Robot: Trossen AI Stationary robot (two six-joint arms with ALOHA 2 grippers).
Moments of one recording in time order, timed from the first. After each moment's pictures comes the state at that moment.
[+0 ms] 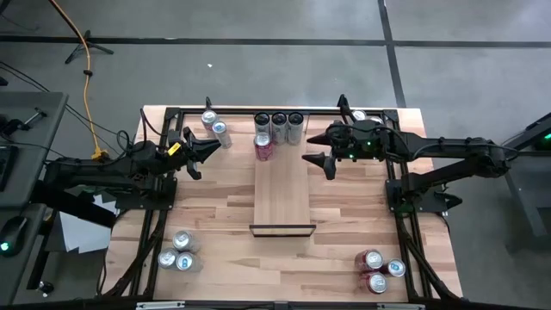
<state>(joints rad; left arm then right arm) 0.07 0.46 0.32 0.34 -0.31 -0.28 -0.09 1.12 1.01 -0.21 0.06 0.27</state>
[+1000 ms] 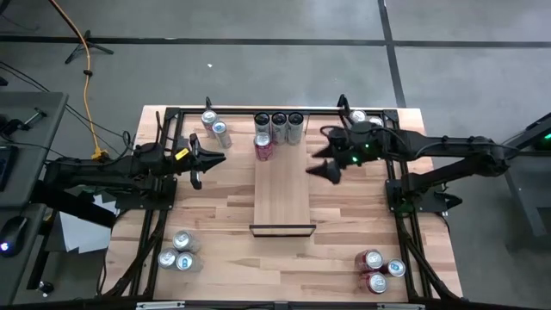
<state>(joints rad) 0.06 0.46 0.32 0.18 -0.17 -0.26 -0.05 1.13 1.09 -0.46 -0.10 0.59</state>
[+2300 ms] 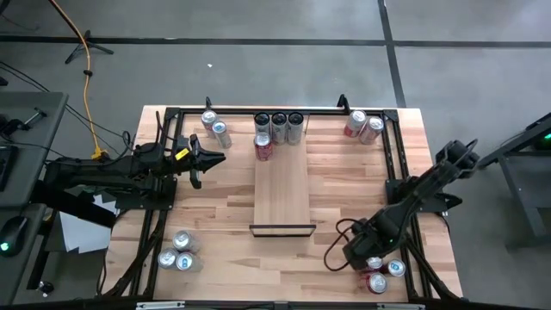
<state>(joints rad) 0.07 0.46 0.32 0.18 -0.17 -0.30 0.71 1.53 1.13 -1.06 -0.39 1.79</state>
